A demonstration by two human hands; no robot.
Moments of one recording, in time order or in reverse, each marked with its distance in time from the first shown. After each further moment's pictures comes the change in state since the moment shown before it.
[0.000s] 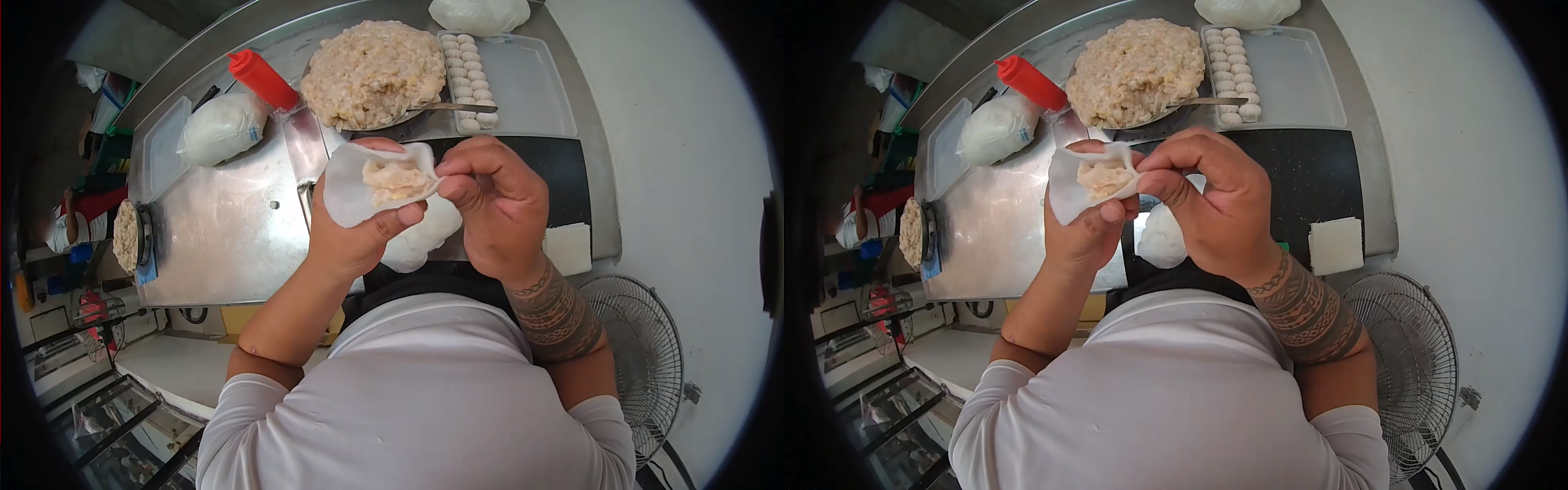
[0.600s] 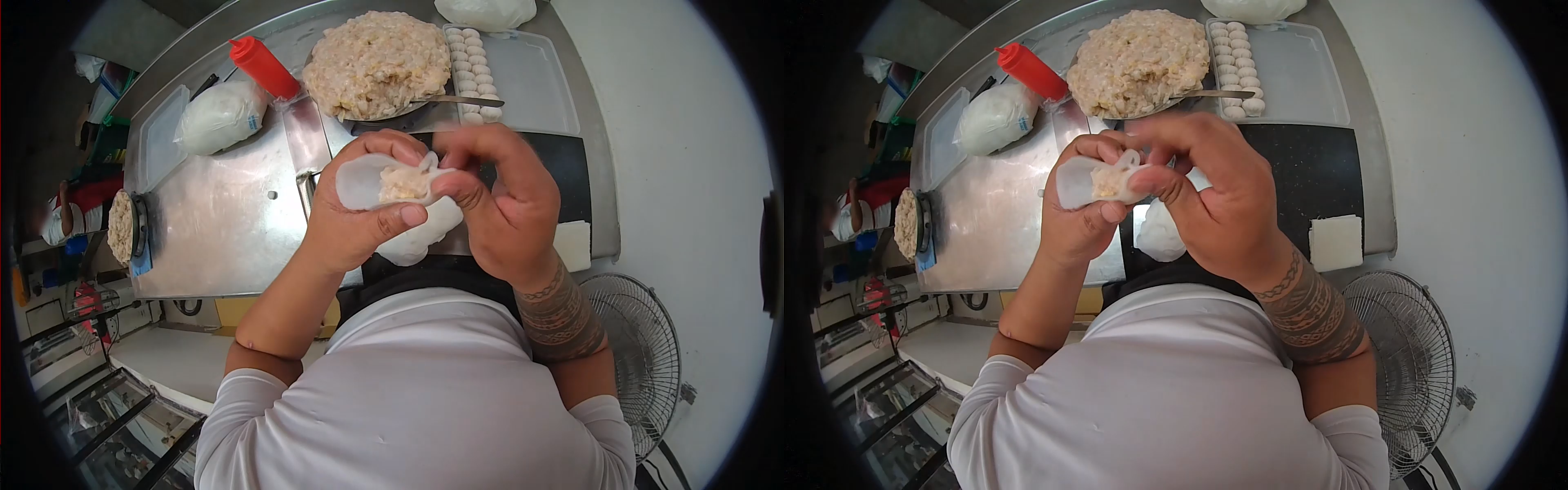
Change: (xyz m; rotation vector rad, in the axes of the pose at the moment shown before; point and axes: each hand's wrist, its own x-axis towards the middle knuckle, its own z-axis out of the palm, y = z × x) left_hand 0.007 0.000 -0.014 0.030 -0.155 0.040; right_hand 0.011 -0.021 0.004 -0.295 -0.147 -0.138
